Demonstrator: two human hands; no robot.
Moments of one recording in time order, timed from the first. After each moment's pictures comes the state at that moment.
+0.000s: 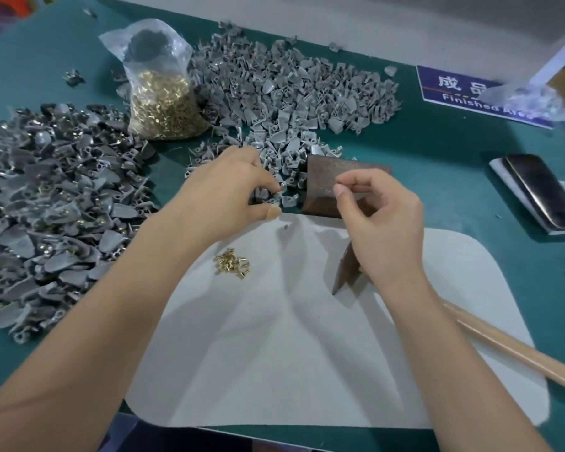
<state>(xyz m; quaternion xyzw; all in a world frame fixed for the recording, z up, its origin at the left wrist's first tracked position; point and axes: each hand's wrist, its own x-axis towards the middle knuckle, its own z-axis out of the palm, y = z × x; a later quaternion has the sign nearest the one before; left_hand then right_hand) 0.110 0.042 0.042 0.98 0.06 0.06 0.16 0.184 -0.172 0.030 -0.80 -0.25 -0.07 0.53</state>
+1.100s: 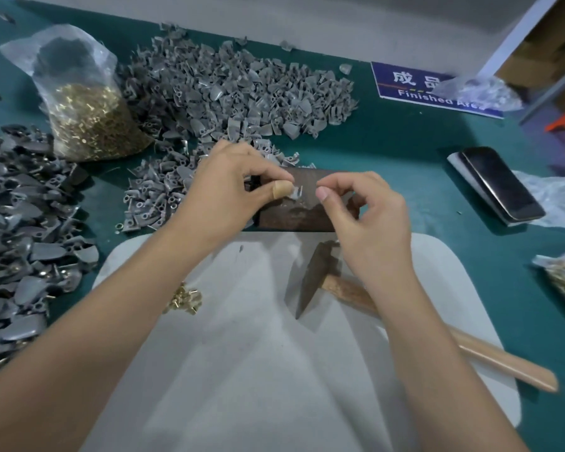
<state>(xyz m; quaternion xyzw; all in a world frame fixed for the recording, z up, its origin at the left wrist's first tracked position) 0.166 0.003 0.039 0.90 0.03 0.19 0.40 0.211 -0.193 0.040 -0.83 -0.24 -0.10 0.49</state>
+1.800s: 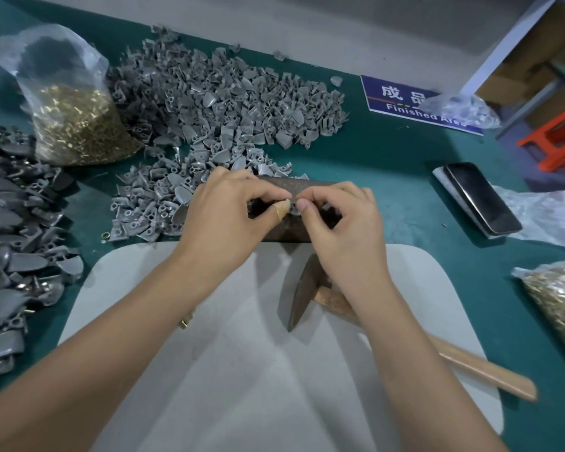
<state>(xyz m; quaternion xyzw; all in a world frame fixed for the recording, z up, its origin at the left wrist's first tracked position) 0.154 -0.016 0.030 0.89 0.07 0.22 0.39 0.213 -0.178 0.037 -0.87 -0.26 -0.10 0.40</state>
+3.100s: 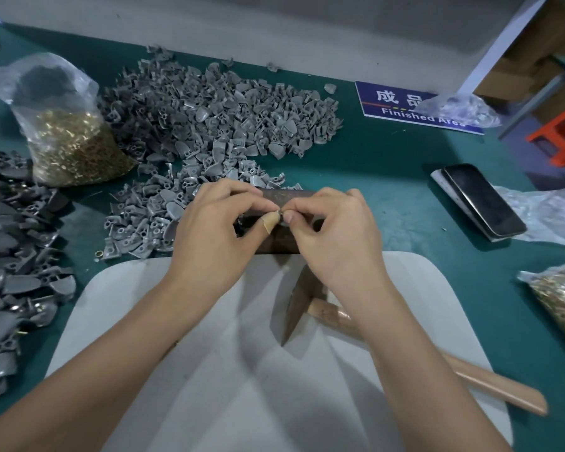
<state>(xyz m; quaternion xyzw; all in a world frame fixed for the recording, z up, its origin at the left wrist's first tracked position) 0.154 -0.019 0.020 0.89 0.07 0.26 0.36 0.221 -0.174 0.053 -0.92 -0.26 -0.07 0.29</state>
